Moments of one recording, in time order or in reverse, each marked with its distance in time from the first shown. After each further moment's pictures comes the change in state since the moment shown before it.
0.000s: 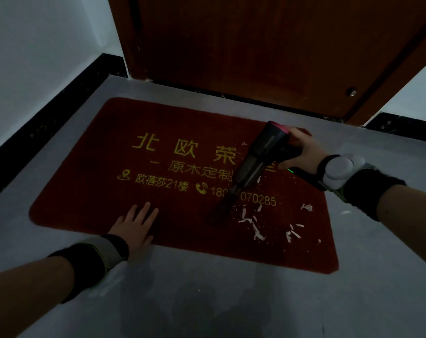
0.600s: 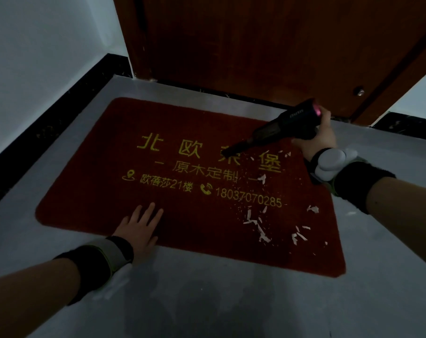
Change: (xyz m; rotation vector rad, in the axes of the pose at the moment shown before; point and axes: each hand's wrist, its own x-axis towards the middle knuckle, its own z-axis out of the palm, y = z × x) left_hand 0.002 0.000 0.003 0.001 0.021 0.003; right_hand 0.025 0.004 0.005 0.099 0.432 0.165
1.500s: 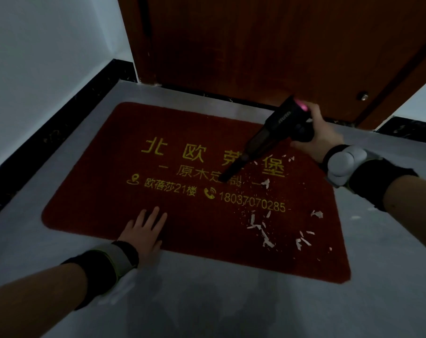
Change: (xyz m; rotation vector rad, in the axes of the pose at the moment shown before) left_hand 0.002 0.000 0.002 0.000 -0.004 -0.006; right_hand 0.009 -0.015 -0.009 -0.350 -0.166 -0.233
